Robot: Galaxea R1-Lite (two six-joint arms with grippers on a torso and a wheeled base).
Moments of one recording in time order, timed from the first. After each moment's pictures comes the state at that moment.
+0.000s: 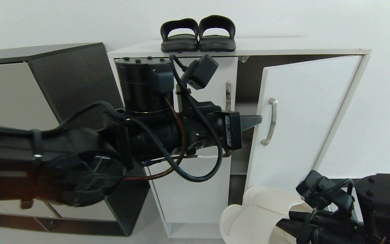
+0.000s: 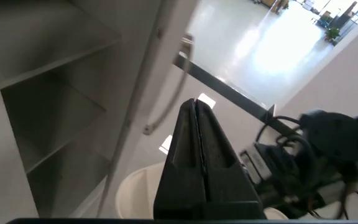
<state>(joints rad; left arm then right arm) -0.77 1.73 -1.13 -0.59 -0.40 -0.29 0.82 1.46 -0.40 -0.57 -0.07 0.02</state>
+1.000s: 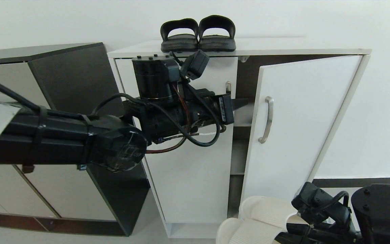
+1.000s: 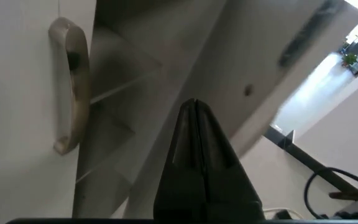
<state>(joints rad) -0.67 1.89 -1.31 -0.63 -0.40 -0.30 0.89 1.46 -0.39 -0.54 -0.07 0.02</state>
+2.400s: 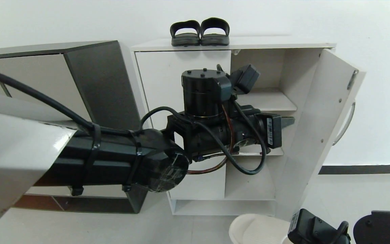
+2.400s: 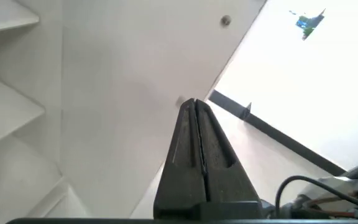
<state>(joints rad) -0.83 1.98 -1.38 -0.63 -0.39 -0.31 1.01 1.47 -0.32 -0.62 -0.07 0.04</state>
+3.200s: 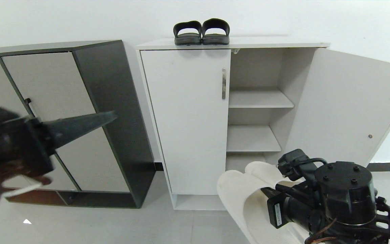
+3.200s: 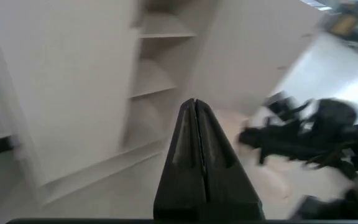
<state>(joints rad) -0.43 1.03 -0.72 -0.31 -0.25 -0.24 0.85 1.63 -0.53 -0.71 -0.40 0.15</state>
